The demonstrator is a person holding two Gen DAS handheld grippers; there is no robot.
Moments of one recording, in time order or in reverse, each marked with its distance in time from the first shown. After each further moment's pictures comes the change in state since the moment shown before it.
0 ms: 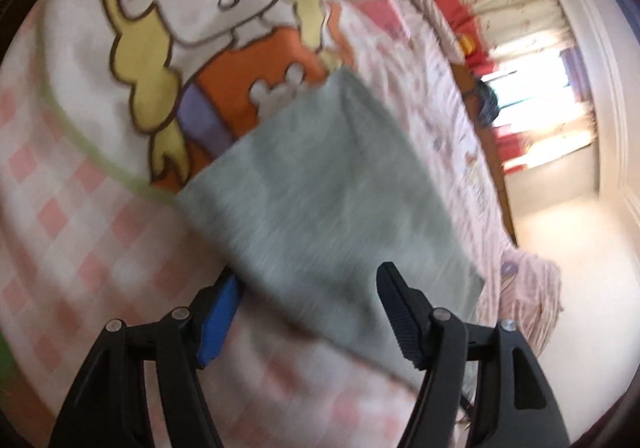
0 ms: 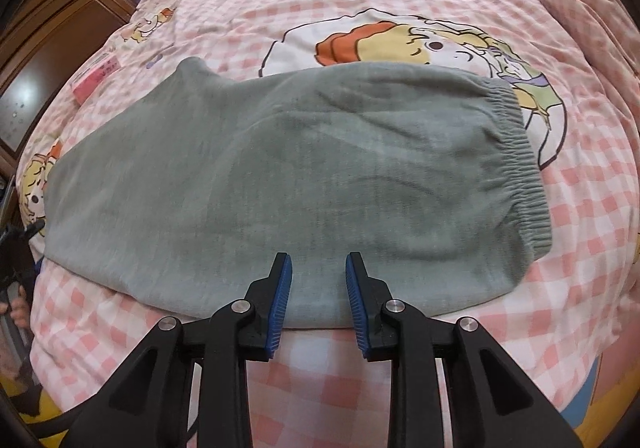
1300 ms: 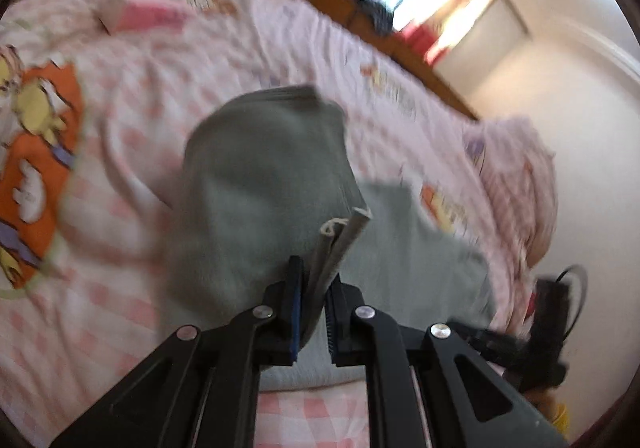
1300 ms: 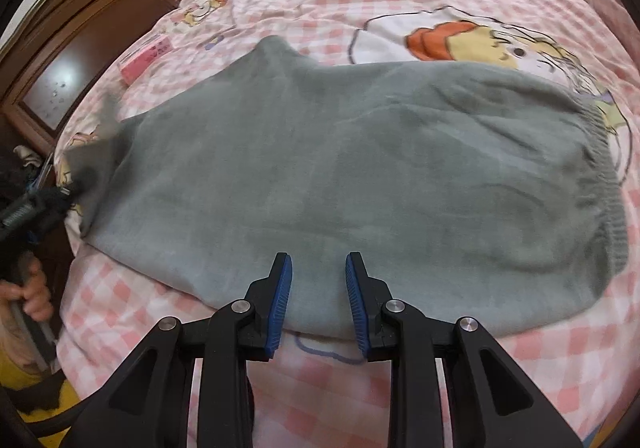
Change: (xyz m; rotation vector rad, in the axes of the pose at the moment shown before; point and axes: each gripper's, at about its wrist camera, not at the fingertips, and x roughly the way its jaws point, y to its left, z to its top) left arm 0.036 -0.146 -0.059 0.580 0.122 -0.060; right arm 0.015 0.047 0.003 -0.086 0.023 0.163
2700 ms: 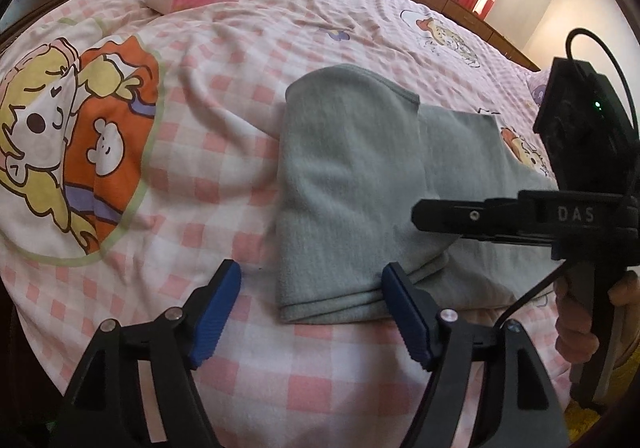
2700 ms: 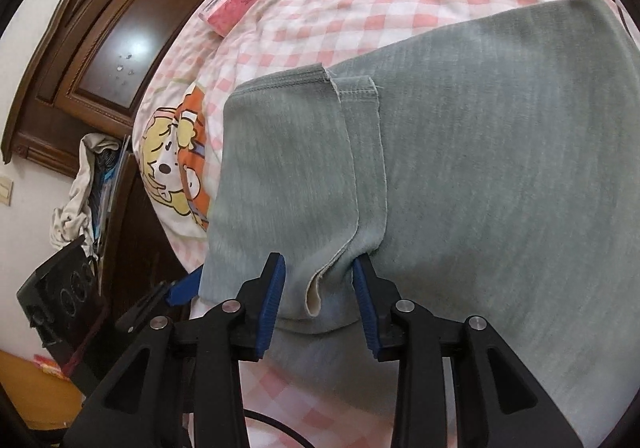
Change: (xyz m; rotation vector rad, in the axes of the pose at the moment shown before) left arm -0.009 0.027 -0.043 0.082 0.061 0.300; right arm 0.099 0.143 0.063 0.003 0.235 0.403
